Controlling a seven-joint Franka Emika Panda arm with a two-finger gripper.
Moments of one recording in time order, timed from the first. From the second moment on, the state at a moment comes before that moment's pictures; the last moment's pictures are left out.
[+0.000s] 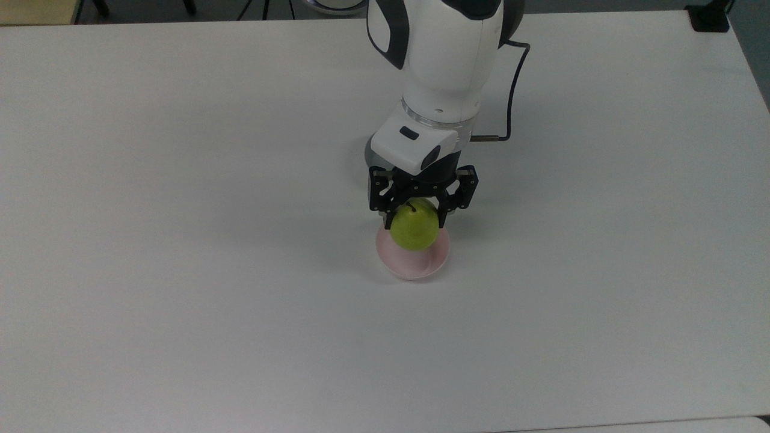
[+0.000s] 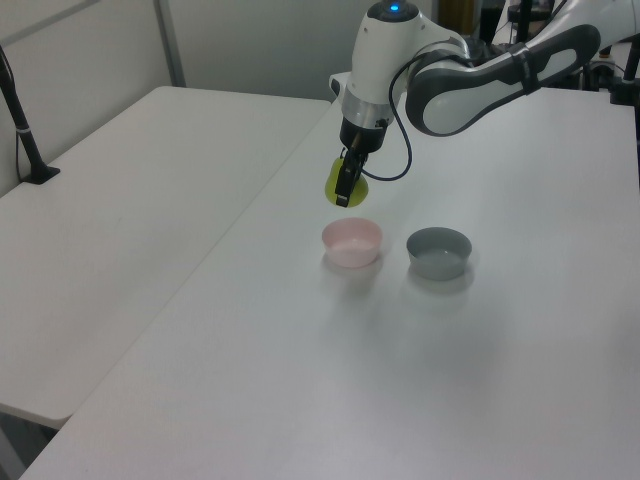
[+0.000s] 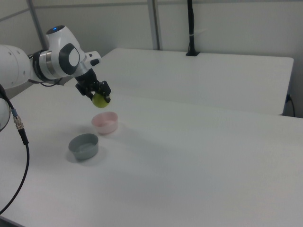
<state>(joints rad) 0.15 0.48 0.14 -1.48 -0.28 2.20 0.27</state>
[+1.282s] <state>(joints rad) 0.16 0.51 0.14 -1.58 -0.37 2.26 0.29</state>
